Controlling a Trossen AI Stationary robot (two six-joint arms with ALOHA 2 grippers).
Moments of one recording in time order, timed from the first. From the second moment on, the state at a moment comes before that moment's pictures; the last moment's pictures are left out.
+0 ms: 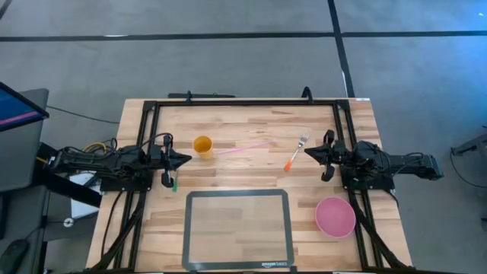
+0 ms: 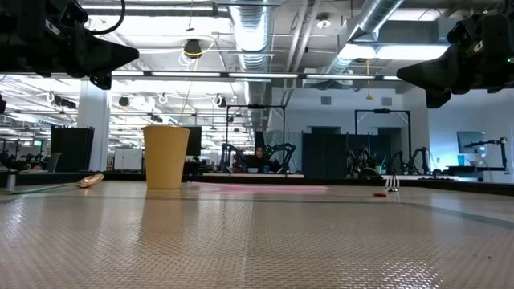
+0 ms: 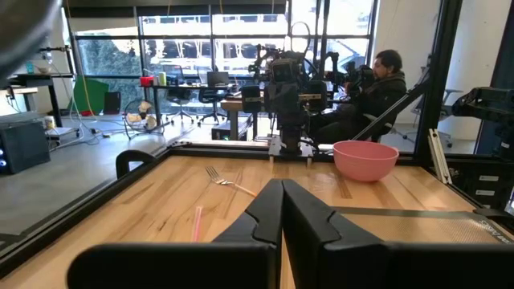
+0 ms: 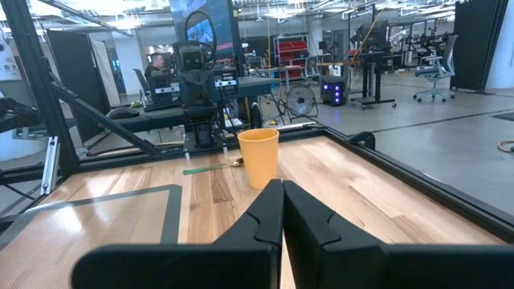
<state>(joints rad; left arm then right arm) -0.11 0.00 0.01 0.25 -0.19 0.05 -0.04 0.01 0.01 0.04 0.18 0.08</state>
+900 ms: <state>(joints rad) -0.10 0.12 0.01 0.28 -0.19 -0.21 -0.04 0.01 0.01 0.04 0.18 0.08</state>
